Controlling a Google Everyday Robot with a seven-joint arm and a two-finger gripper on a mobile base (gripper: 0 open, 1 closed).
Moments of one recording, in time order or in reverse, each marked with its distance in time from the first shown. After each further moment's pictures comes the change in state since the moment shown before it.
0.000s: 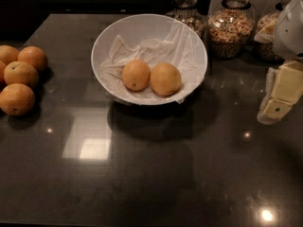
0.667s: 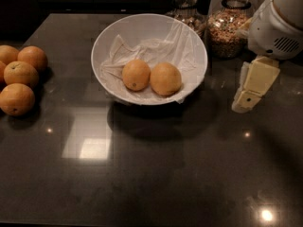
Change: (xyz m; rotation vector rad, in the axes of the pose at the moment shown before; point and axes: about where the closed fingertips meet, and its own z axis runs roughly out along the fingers) arm -0.029 -0.025 0.024 0.032 -0.058 -0.010
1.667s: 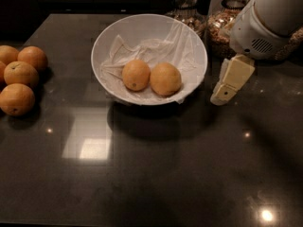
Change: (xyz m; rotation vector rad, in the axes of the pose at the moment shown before) arm -0.031 -0.021 0.031 0.003 -0.129 0.020
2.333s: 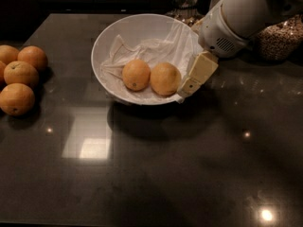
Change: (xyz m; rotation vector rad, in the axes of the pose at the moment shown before) arm -0.060 -0.009 0.032 0.007 -0.156 0.002
